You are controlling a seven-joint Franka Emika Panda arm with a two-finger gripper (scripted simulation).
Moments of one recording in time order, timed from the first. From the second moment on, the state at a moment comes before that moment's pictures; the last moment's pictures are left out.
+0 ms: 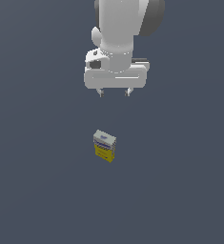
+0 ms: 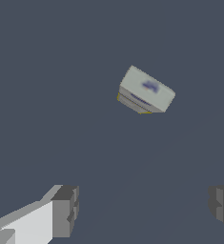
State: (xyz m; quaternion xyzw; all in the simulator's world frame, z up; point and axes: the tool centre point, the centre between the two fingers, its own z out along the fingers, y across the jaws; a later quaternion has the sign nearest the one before) arm -0.064 0.011 0.312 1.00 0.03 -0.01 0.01
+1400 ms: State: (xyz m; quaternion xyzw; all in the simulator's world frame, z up) arm -0.050 0.028 0.314 0.99 0.11 0.00 0.01
